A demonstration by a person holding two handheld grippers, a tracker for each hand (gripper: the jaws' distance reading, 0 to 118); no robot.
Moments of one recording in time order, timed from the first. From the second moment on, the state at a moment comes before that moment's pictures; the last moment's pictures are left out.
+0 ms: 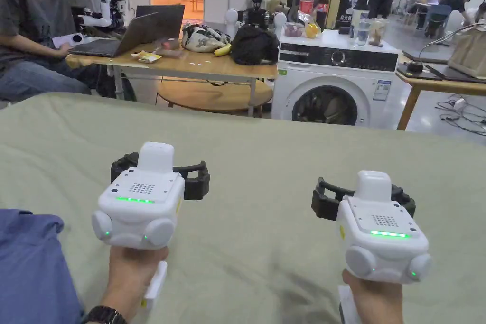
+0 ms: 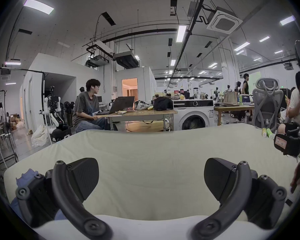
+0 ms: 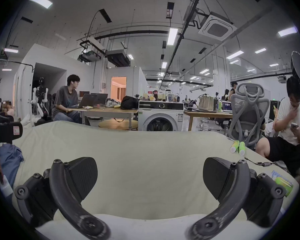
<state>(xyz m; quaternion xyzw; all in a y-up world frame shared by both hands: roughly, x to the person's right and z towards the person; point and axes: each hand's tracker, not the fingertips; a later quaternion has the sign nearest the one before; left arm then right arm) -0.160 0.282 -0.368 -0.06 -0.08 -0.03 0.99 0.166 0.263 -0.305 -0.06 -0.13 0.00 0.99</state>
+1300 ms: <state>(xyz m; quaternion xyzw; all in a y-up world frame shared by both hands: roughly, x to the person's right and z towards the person) -0.175 0.270 -0.364 -0.07 -0.08 0.00 0.99 0.163 0.260 -0.300 -0.07 -0.14 0.00 0.99</state>
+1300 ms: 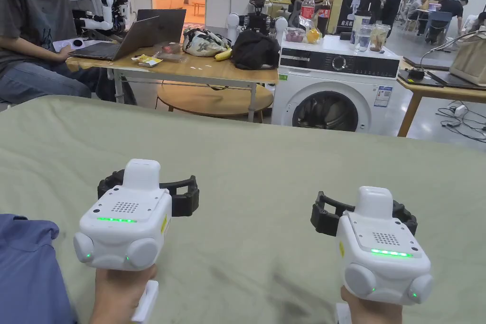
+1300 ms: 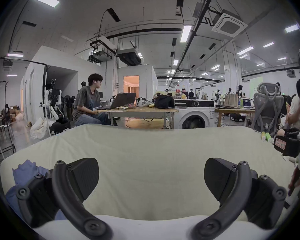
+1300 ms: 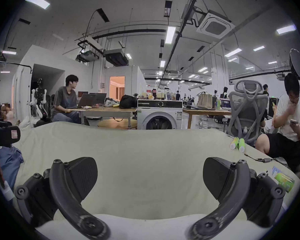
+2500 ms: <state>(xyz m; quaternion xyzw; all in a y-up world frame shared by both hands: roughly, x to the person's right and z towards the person) -0.168 0.291 -0.373 -0.08 -0.08 -0.05 0.99 0.159 0.277 -0.308 -0.07 -0.13 0.04 0.99</state>
